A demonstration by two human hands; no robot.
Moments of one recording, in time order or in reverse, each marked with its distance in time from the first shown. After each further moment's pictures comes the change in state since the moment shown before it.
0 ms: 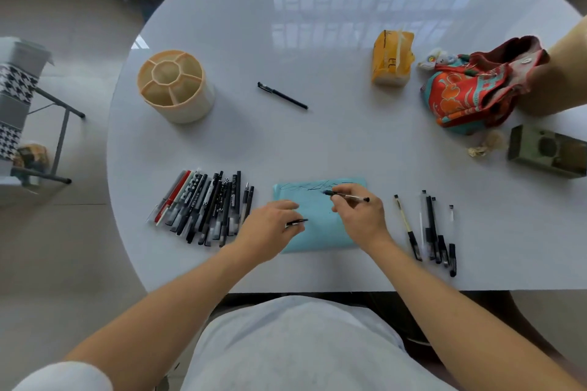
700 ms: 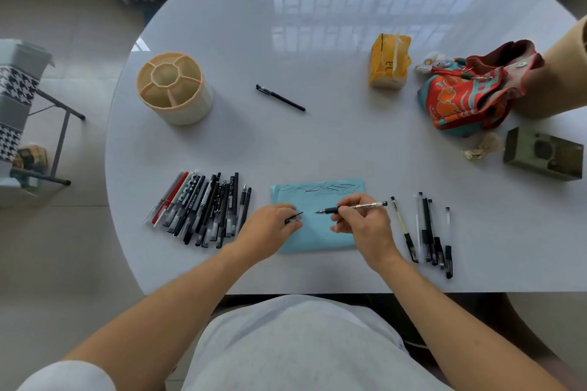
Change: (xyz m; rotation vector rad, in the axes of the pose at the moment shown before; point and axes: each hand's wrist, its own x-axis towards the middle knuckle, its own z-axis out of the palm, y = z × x) left_hand 0.008 -0.002 0.009 -0.084 -0.017 -0.077; right_hand -0.026 -0.008 -0.019 0.363 -0.068 0.129
